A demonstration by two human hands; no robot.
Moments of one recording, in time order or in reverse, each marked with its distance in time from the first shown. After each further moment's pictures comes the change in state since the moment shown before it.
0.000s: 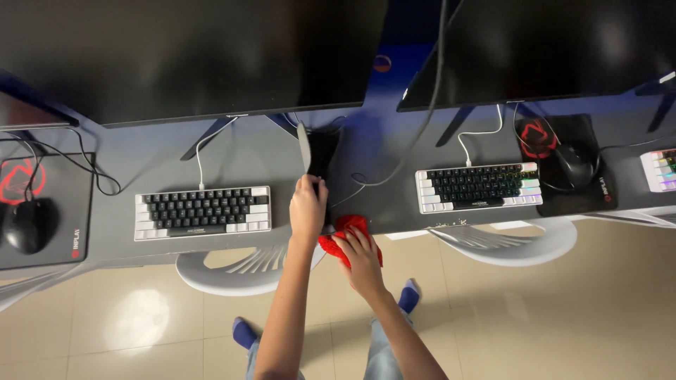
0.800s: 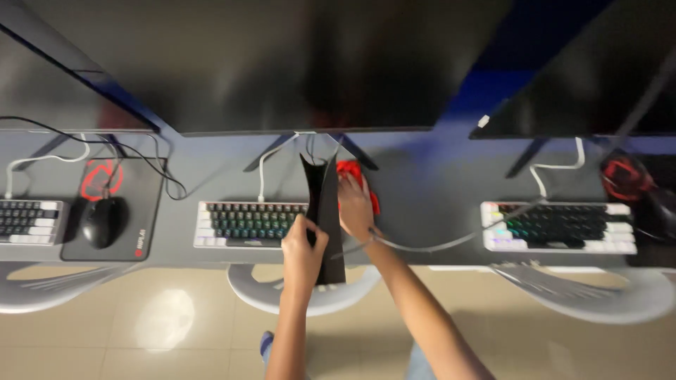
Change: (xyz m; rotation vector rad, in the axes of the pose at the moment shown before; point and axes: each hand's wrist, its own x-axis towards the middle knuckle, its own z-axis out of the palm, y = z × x) left_hand -0.019 -0.048 -0.131 -0.119 0.125 0.011; right_hand 0.213 0.003 0.137 -0.357 0.095 -0.262
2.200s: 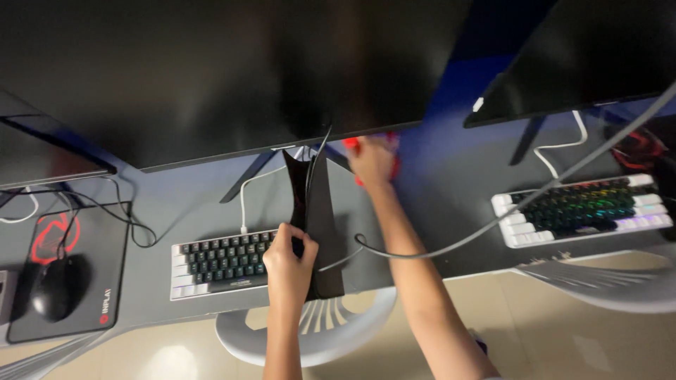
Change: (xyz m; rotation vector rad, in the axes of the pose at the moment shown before) left_hand 0.034 -0.026 0.006 0.019 -0.040 0.061; right_hand 0.095 0.124 0.057 0.050 0.105 0.632
